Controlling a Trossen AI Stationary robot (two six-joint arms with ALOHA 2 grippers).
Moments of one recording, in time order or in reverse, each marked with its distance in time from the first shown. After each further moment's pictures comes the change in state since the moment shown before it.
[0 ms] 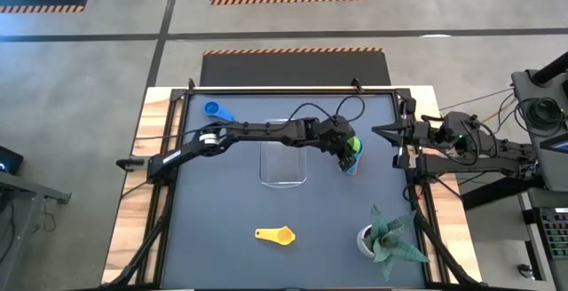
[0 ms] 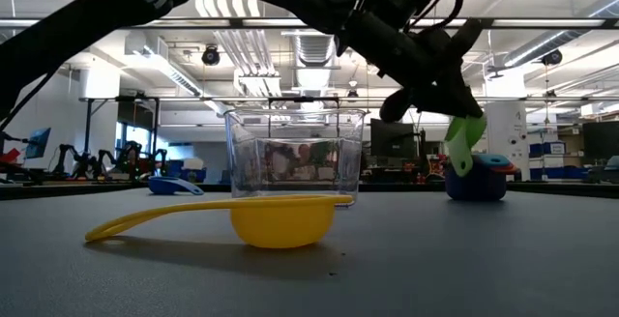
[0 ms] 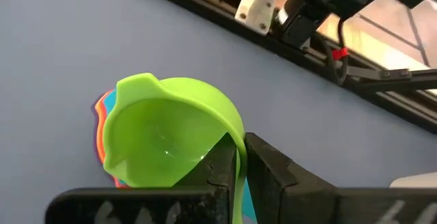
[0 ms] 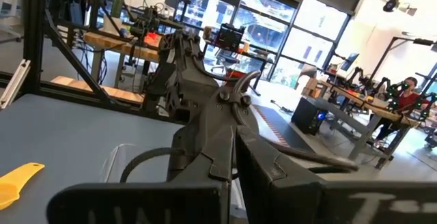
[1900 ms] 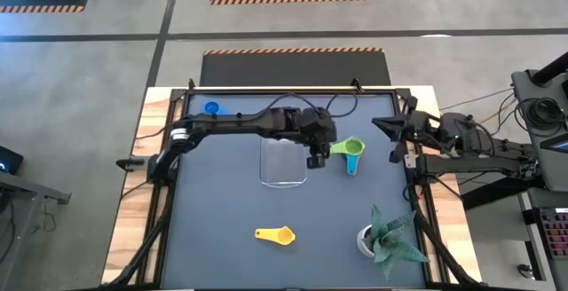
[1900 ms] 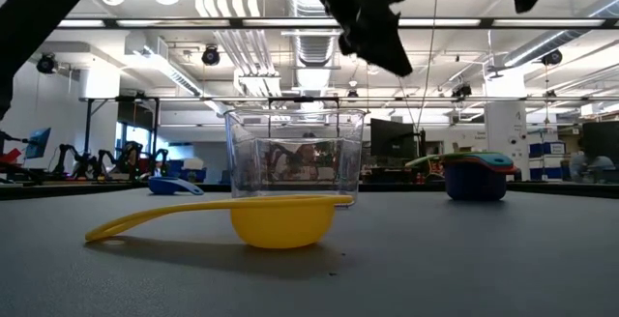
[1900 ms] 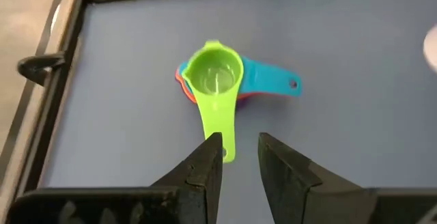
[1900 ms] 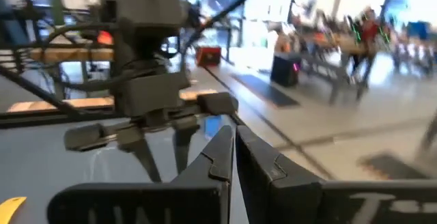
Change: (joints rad) left arm -0.020 -0.301 -0.132 -0.366 -0.152 0.534; right arm -0.001 0.000 0.000 -0.071 0.199 0.263
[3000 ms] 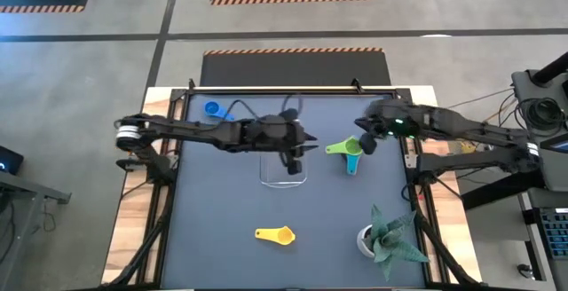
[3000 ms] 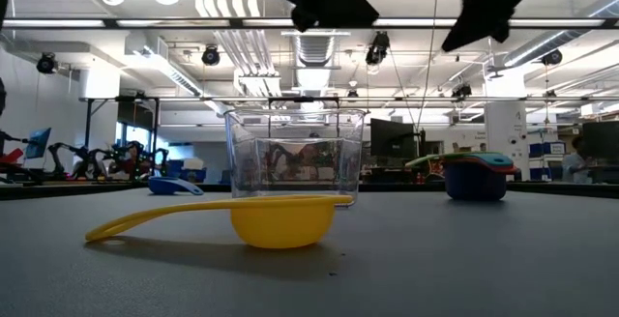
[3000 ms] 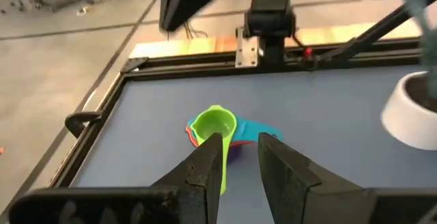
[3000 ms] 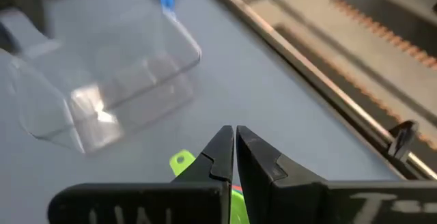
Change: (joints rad) left arm -0.055 -0.446 -0.717 0.689 -0.057 -0.054; right arm -0.133 0.468 0.289 -0.430 -0.003 0.254
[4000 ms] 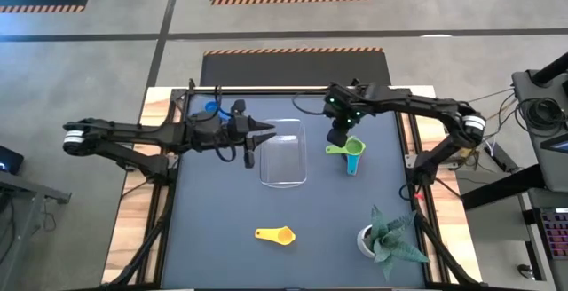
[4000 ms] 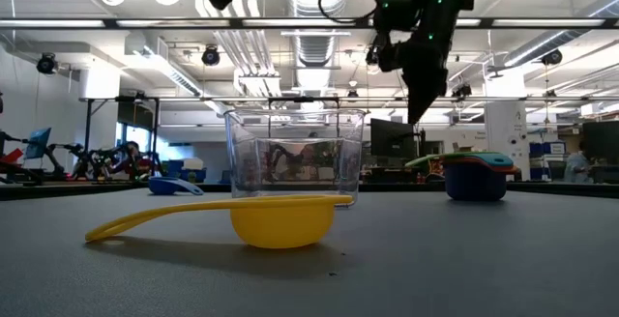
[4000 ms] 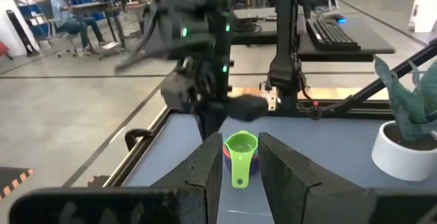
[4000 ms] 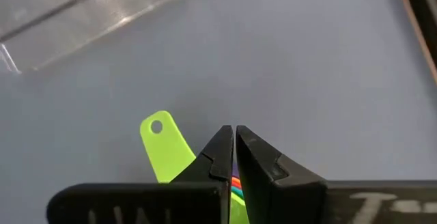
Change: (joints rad) left arm -0.003 -0.544 -0.456 0.162 -0.078 -0.038; right arm -0.217 0.662 0.340 -0.232 -0.283 -0.208
